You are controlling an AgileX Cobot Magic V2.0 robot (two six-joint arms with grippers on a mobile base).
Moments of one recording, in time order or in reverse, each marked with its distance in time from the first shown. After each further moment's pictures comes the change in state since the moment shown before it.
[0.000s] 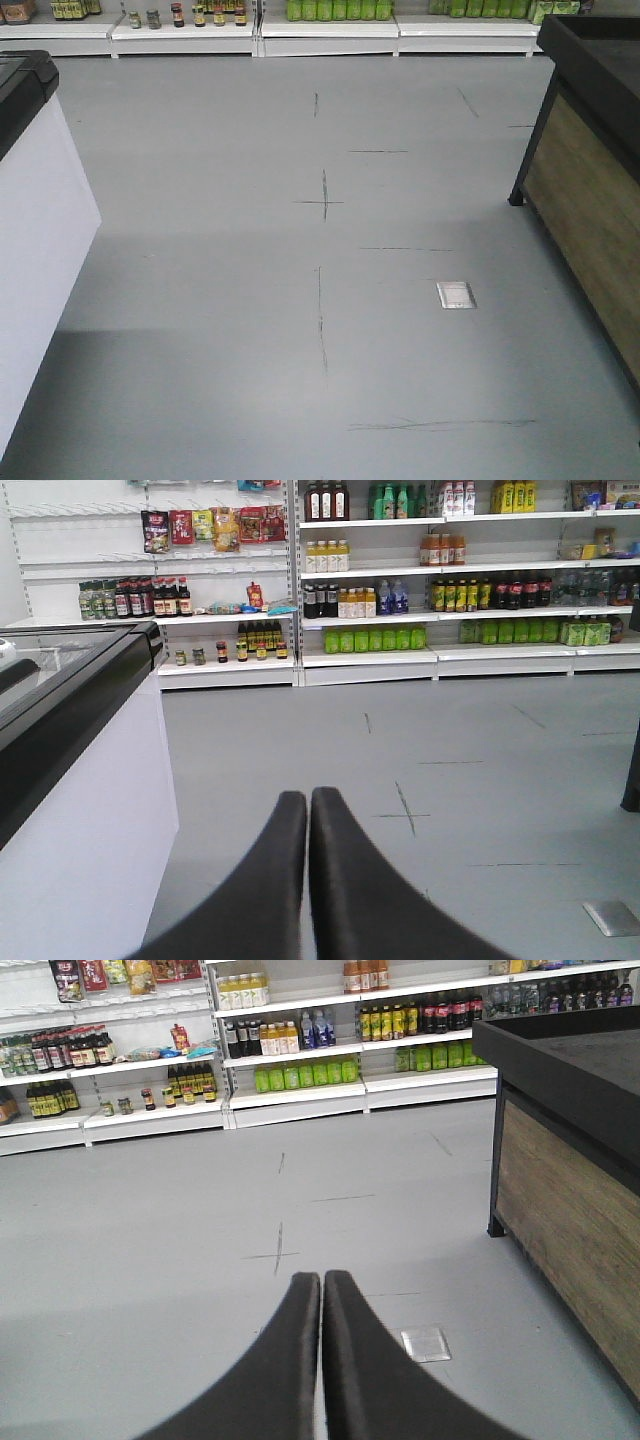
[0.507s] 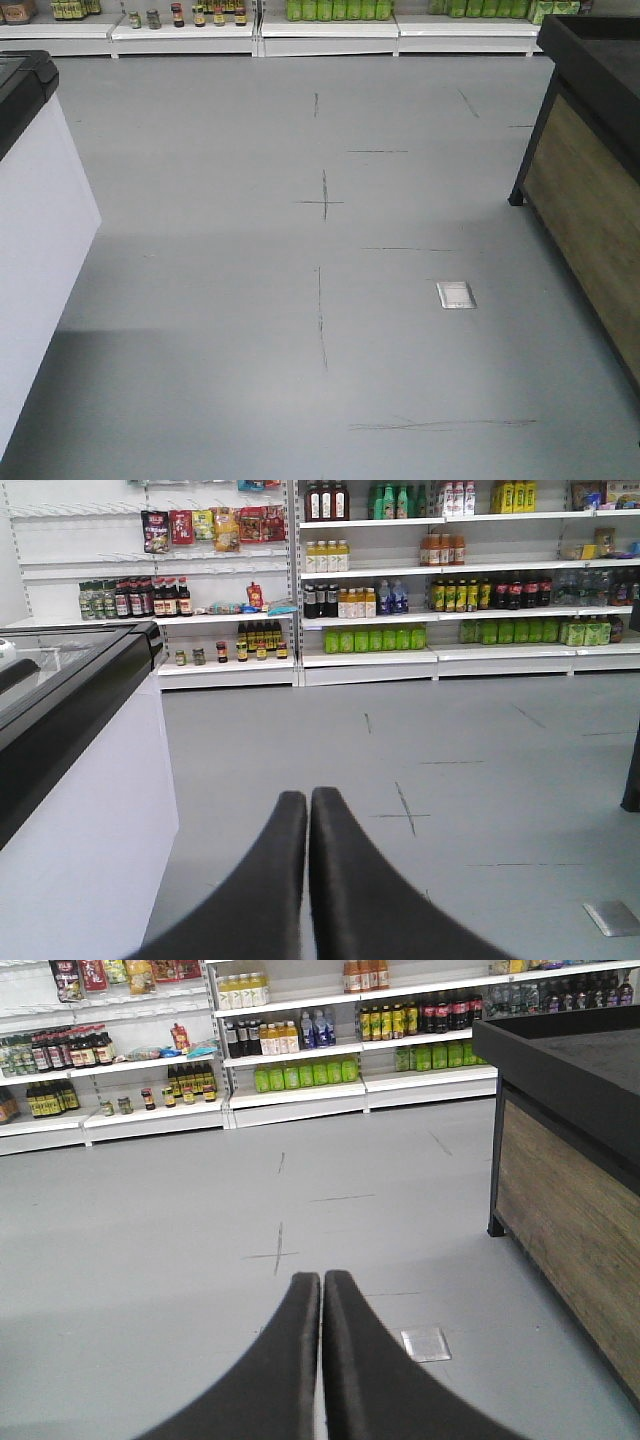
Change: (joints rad) left arm 0.000 0.000 0.000 0.000 0.000 0.000; right arm 0.000 0.000 0.000 0.000 0.000 0.000
